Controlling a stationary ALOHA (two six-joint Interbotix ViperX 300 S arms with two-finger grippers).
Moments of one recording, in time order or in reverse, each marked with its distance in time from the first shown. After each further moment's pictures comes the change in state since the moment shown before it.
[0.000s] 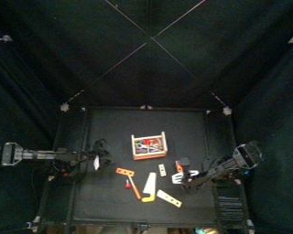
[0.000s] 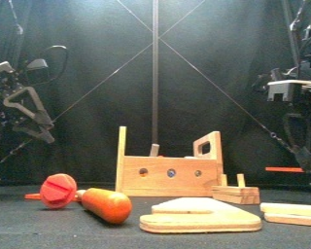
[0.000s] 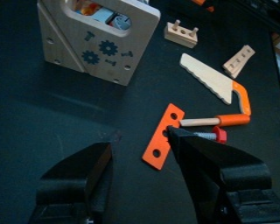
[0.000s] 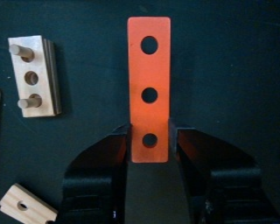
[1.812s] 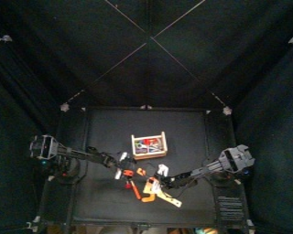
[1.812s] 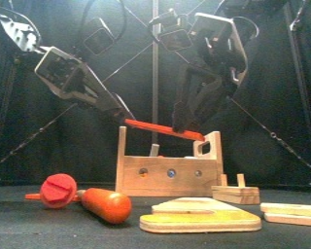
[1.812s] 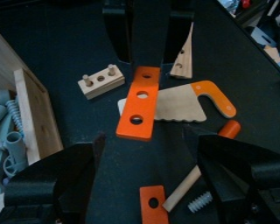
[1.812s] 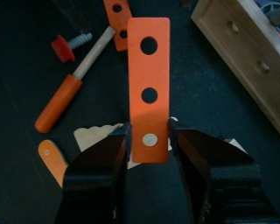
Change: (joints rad) left arm -0.166 0.572 -0.466 0.279 -0.181 0.284; right arm -0.138 0.206 -0.334 -0.249 -0.367 -0.811
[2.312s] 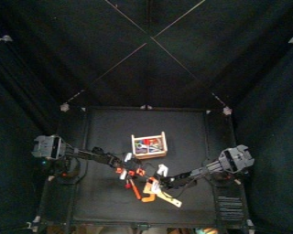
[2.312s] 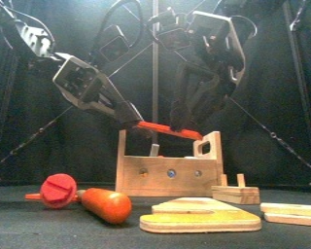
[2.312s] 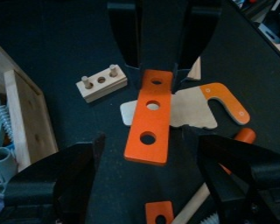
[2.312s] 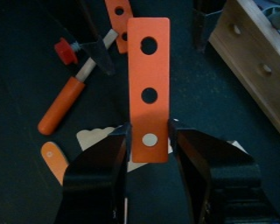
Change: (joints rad) left arm 0.005 0.101 -0.075 0.000 0.002 0.000; right arm 0.000 0.003 -0.011 0.002 0.000 -0.002
